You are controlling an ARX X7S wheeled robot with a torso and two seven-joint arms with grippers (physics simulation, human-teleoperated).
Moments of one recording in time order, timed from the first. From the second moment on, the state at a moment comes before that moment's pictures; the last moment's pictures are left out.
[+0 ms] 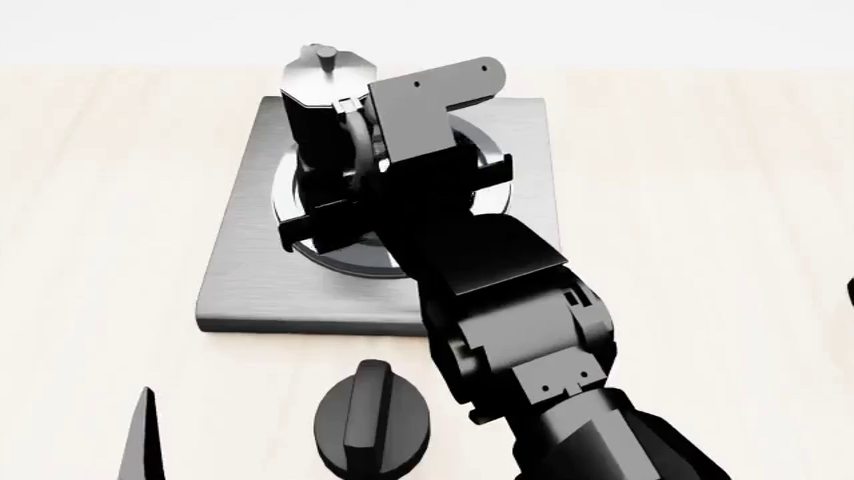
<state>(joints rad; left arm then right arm) 0.09 -0.46 0.37 0.74 -0.17 -0.13 -0.47 1.27 0.03 -0.82 0.93 0.77 0.30 -0.03</state>
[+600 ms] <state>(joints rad) 0.09 -0.46 0.37 0.74 -0.17 -0.12 -0.48 1.05 0.42 -0.73 0.05 0.97 0.44 0.24</state>
